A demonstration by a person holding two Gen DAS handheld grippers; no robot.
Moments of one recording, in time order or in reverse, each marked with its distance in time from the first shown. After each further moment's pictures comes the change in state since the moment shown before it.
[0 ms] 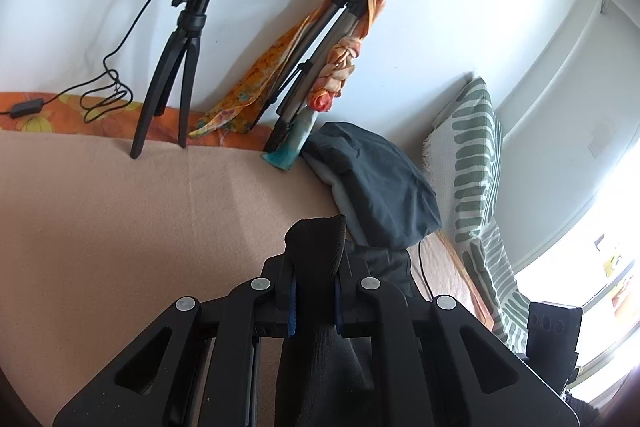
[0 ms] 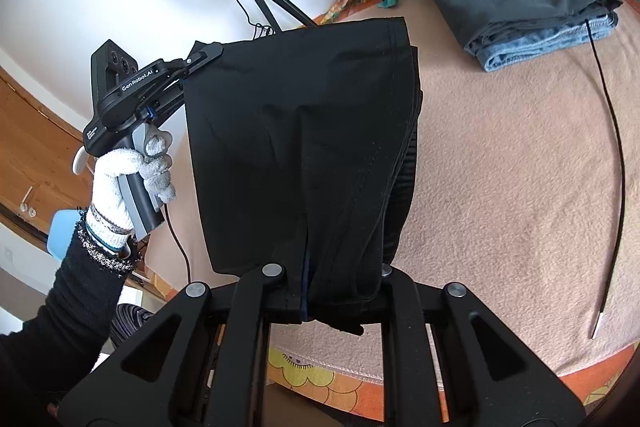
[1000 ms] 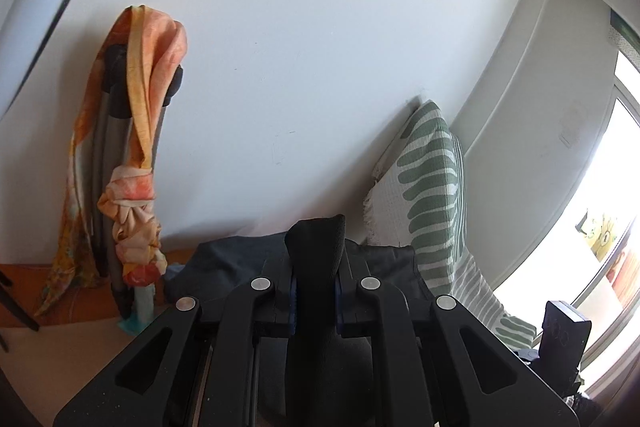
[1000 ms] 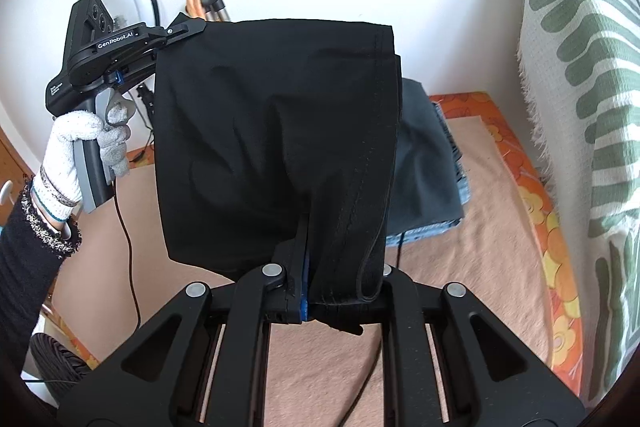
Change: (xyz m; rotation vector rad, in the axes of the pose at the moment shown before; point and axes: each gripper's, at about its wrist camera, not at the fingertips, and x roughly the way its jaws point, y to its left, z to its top) left arm 0.164 -0.138 0.148 0.165 -0.085 -0.163; right arm -0.067 -0.091 0.135 -0.148 -0.215 -0.371
